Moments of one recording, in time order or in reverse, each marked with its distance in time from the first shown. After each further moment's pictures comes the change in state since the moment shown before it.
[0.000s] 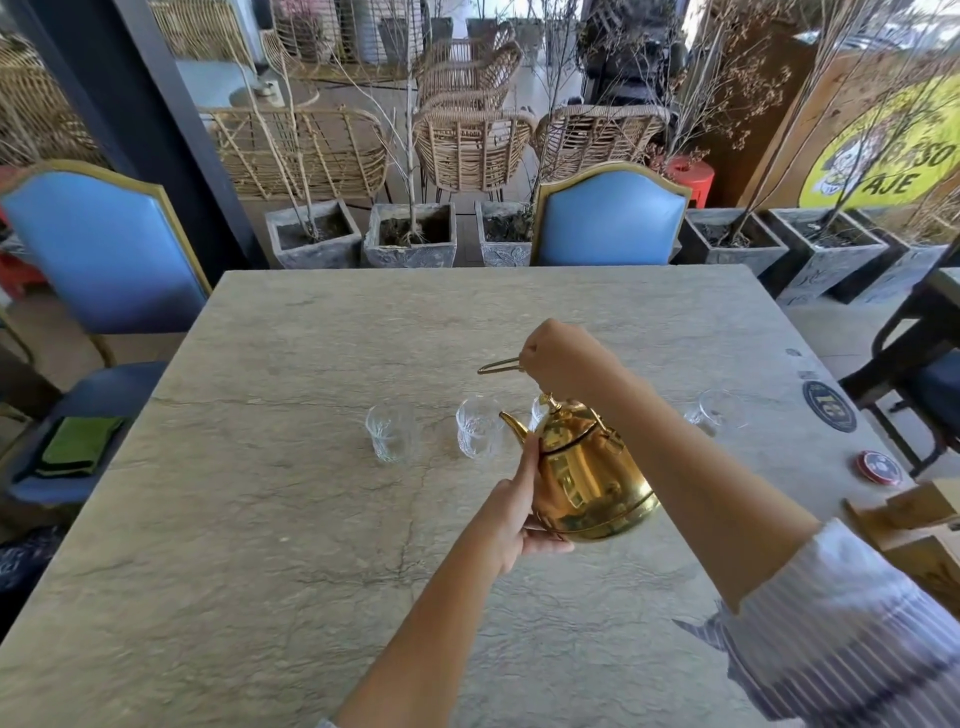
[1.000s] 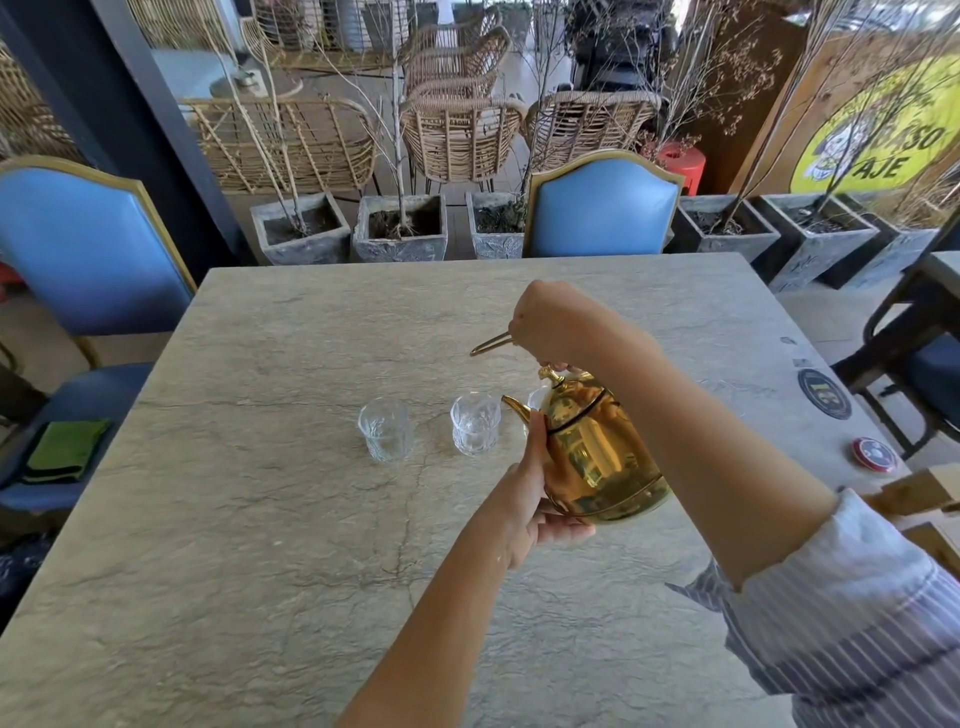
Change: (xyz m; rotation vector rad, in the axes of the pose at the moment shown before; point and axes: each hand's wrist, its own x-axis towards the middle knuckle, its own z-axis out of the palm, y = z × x) left_hand -0.015 0.015 0.013 -0.005 -0.096 0.083; right_hand 0.004 -0.022 -0.029 -0.255 0.003 -0.123
